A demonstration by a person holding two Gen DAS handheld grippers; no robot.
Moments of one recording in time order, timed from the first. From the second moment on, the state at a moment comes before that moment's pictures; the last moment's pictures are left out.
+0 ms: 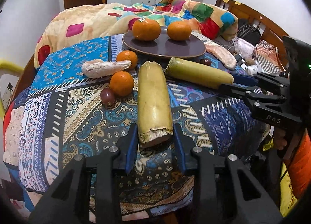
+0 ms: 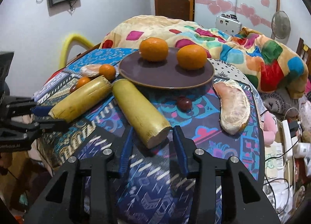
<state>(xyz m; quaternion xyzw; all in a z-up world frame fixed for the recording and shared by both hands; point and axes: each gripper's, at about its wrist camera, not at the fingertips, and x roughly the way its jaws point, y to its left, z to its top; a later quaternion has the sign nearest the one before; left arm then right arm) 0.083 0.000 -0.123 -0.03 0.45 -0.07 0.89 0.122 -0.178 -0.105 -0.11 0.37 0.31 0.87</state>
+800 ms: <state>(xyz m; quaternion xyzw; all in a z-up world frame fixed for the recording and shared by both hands) 0.109 0.006 -0.128 -0.05 0.46 -0.07 0.88 0.108 -0.163 -0.110 -0.14 0.38 0.32 0.86</state>
